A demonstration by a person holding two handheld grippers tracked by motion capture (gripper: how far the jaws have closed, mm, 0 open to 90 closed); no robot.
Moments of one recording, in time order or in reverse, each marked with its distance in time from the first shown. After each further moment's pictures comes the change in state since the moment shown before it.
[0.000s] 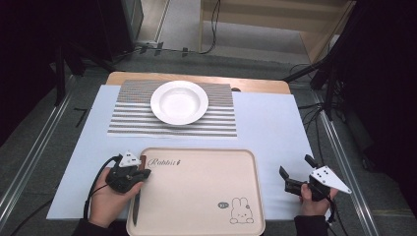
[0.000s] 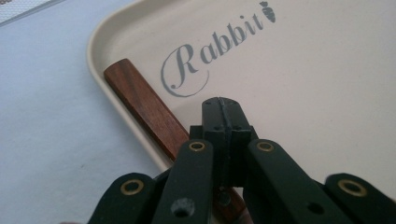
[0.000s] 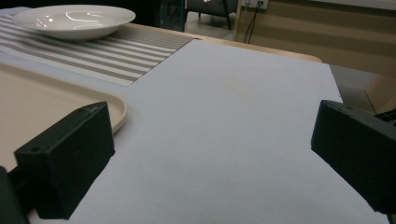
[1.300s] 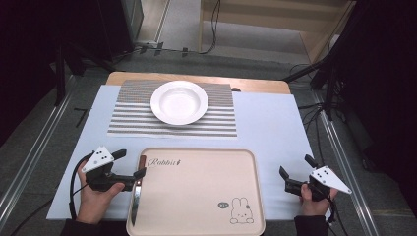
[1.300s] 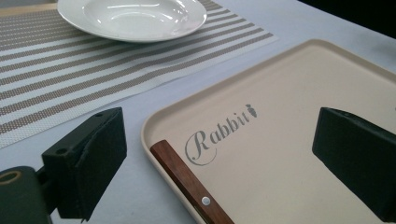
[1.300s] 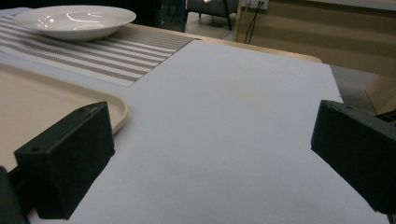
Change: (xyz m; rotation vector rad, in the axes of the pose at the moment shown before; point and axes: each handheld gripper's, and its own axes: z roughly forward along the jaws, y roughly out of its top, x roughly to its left) left arm 0.020 -0.007 -0.044 -0.390 -0.053 -0.023; right arm 0.000 0.000 0.000 -0.002 0.002 -0.002
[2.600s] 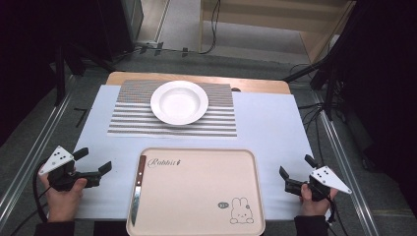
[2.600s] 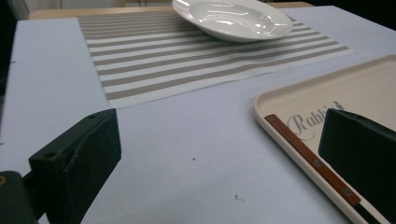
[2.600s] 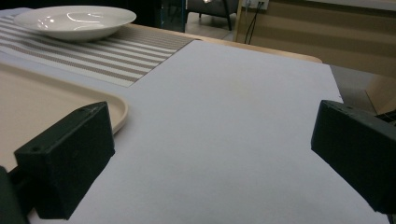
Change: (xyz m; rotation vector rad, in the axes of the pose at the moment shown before) left arm 0.065 -0.030 -0.051 -0.064 0.197 -0.085; right arm 0.000 0.000 0.000 -0.001 0.001 0.000
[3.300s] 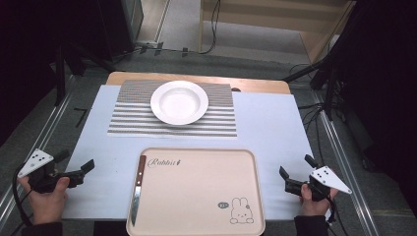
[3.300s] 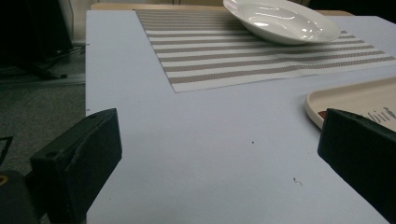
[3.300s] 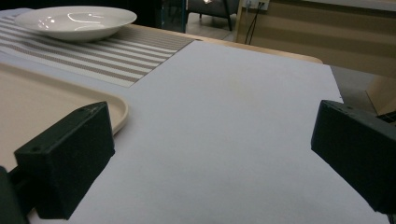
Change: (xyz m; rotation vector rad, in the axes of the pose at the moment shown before) left arm 0.033 -0.014 -0.019 -0.020 0.095 -0.070; right arm 0.000 0.000 0.000 -0.002 0.002 -0.001
